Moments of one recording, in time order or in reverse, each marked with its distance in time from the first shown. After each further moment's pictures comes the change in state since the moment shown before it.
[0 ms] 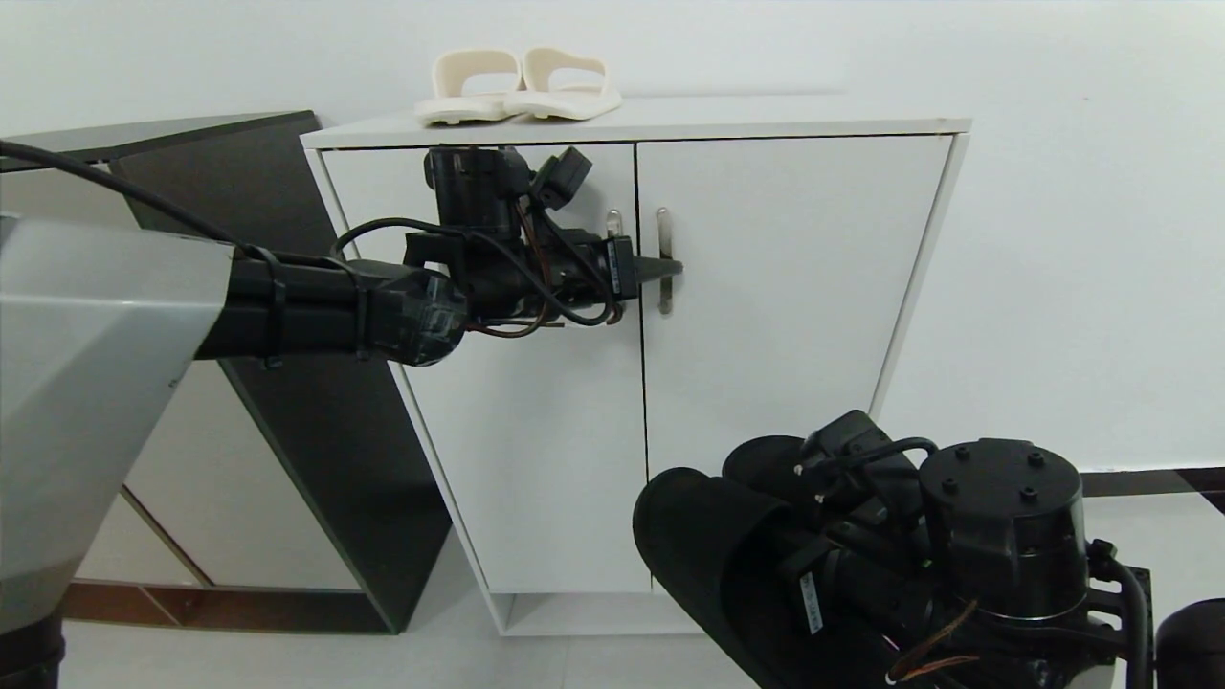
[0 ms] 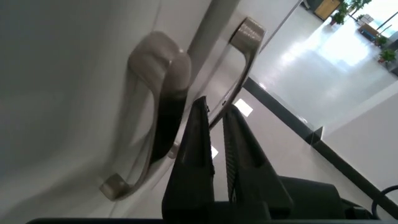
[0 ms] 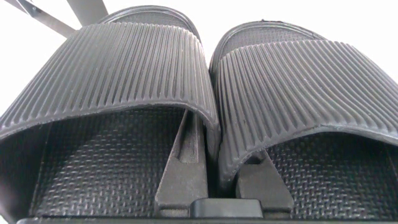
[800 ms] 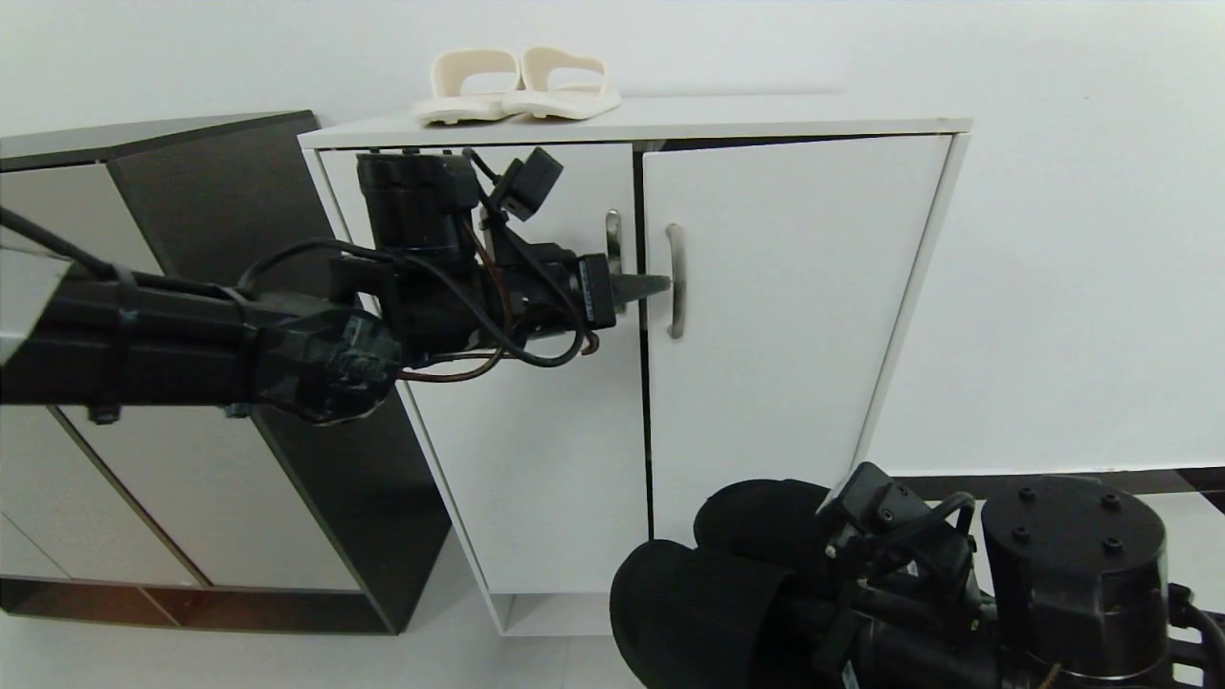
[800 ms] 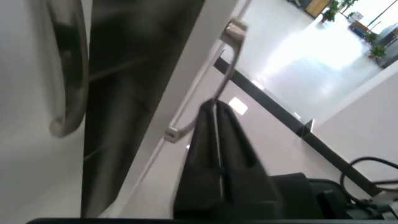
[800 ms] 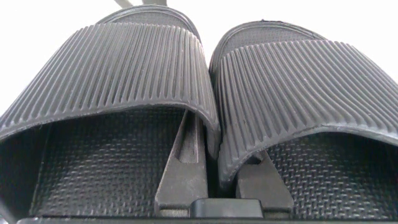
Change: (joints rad) left arm -0.028 -0.216 0.351 -0.160 -0.003 -0.003; right arm 0.025 -0.087 0.109 0.002 0.234 -0.078
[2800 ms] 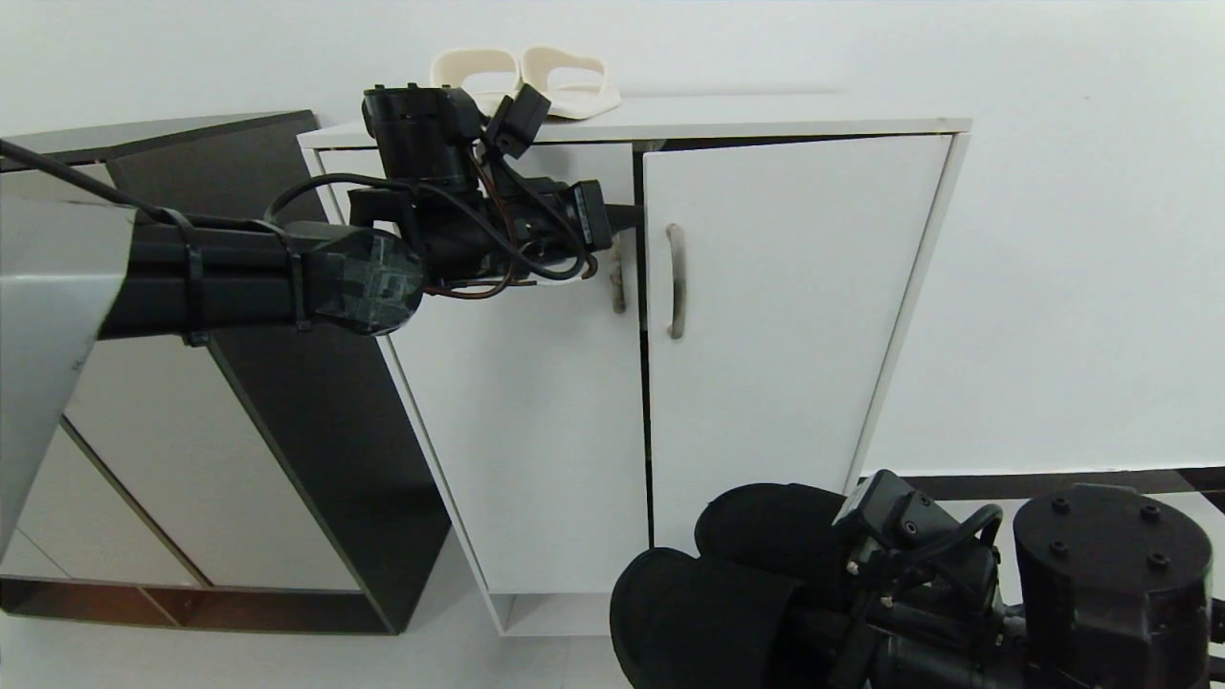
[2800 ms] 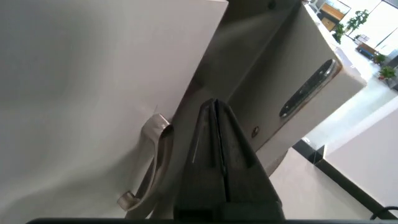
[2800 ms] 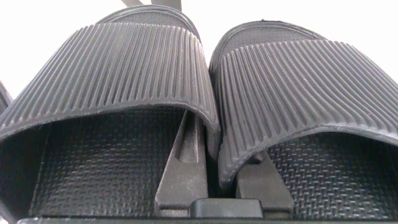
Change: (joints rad) left arm 0.055 0.150 -0.377 0.147 0.013 -0.015; right arm 0.014 -0.034 0.021 0.000 0.008 -0.002
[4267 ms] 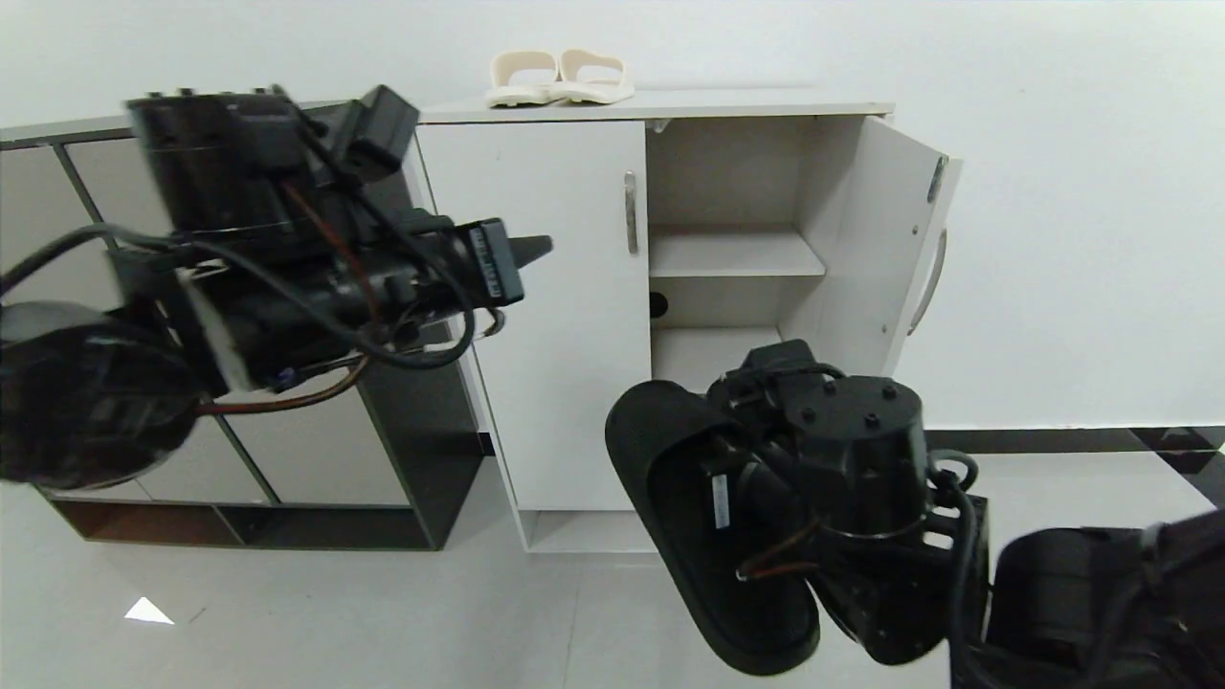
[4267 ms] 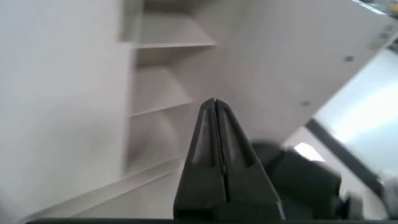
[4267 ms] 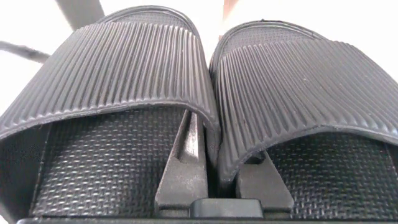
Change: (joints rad) left arm -0.031 -0.433 0.617 -0.159 0.427 0.096; right arm -0.014 0.296 -0.447 0.037 -0.537 0.164
